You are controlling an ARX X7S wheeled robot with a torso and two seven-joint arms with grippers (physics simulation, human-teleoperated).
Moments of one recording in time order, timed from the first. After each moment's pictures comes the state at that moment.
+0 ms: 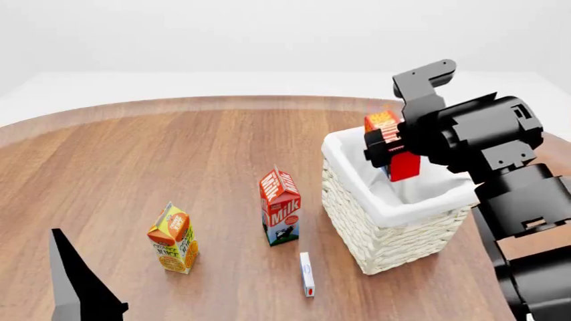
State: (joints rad) left arm 0.47 -0.47 0.05 0.73 -0.05 0.44 -0.63; right arm 1.41 0.31 -0.72 0.77 0.54 1.09 0.02
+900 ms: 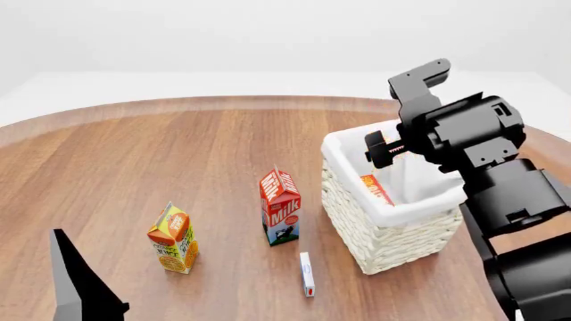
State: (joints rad) left arm 0.47 -0.47 0.06 0.72 -0.05 0.45 -0.63; right arm 1.43 0.26 -0.78 0.88 0.47 1.03 -0.02
